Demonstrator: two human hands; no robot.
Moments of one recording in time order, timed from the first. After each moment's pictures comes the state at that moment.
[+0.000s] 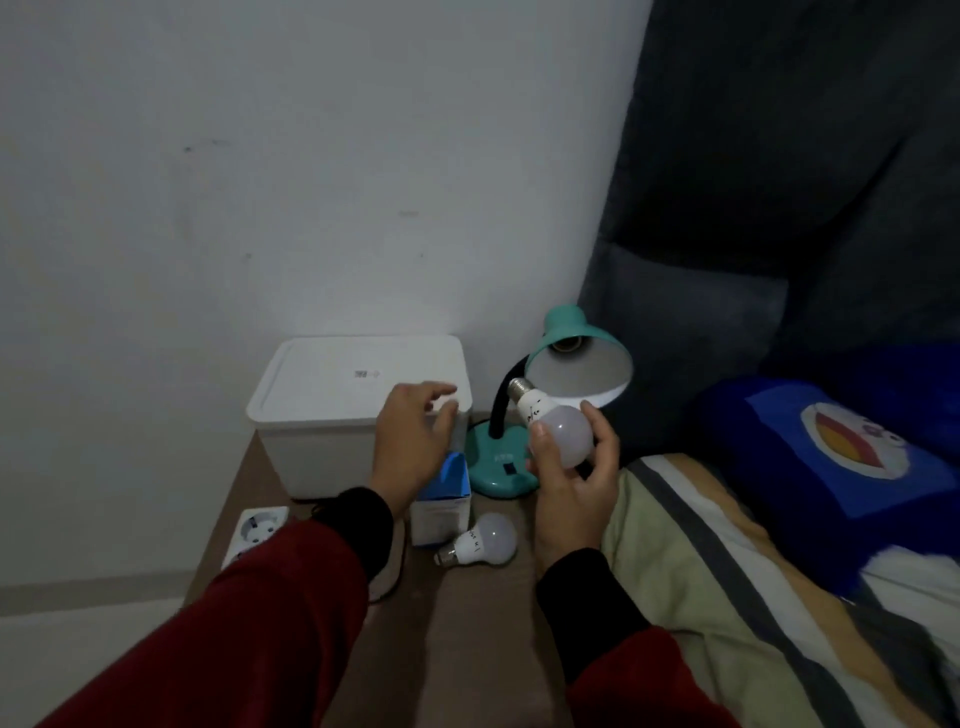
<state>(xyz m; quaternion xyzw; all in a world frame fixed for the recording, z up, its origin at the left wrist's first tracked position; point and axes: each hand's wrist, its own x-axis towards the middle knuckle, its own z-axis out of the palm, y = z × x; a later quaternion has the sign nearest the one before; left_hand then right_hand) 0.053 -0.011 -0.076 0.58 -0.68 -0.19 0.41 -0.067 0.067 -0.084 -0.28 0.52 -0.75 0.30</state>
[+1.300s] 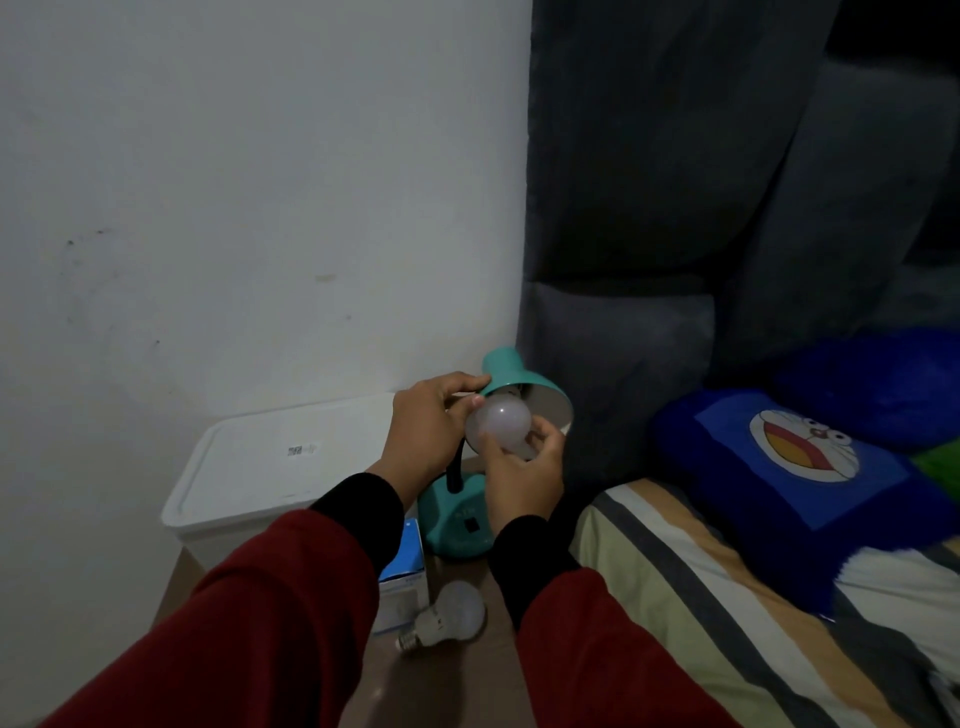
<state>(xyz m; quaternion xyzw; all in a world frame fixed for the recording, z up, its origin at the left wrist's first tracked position) -0.024 -0.048 -0.018 0.45 -0.75 -0.25 0.42 -0.095 -0.002 -0.067 -0.22 0.64 -0.68 0.27</state>
